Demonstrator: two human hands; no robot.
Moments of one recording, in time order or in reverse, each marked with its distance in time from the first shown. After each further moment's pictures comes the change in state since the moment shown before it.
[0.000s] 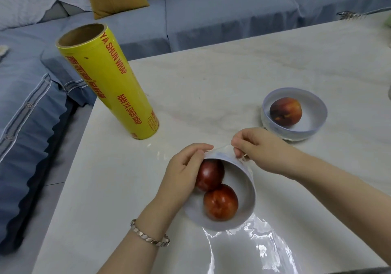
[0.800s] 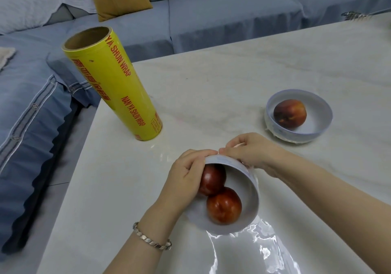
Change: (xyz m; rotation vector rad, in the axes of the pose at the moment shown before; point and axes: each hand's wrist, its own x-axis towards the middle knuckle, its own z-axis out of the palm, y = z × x) left_hand -0.001 -0.008 -0.003 0.072 -0.043 0.100; right_hand 0.024 0.008 0.020 0.248 -0.048 0.292
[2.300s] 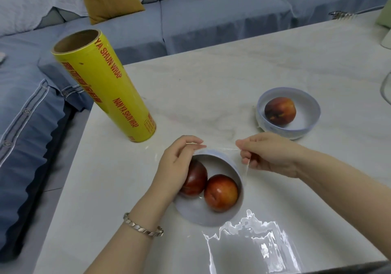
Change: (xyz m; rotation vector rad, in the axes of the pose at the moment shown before) left_hand 0.016 0.011 -0.003 -0.079 0.054 -0.112; right_hand -0.023 0.008 -0.033 0.232 -0.104 0.099
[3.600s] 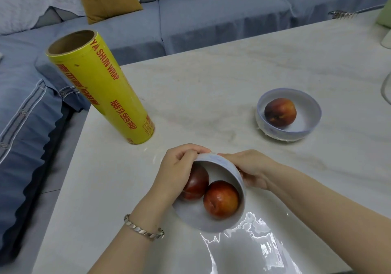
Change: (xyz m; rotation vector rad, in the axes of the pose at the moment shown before) left_hand 0.004 -0.001 0.003 -0.027 -0.044 -0.034; right_hand 0.036 0.028 0.031 0.193 0.072 0.162
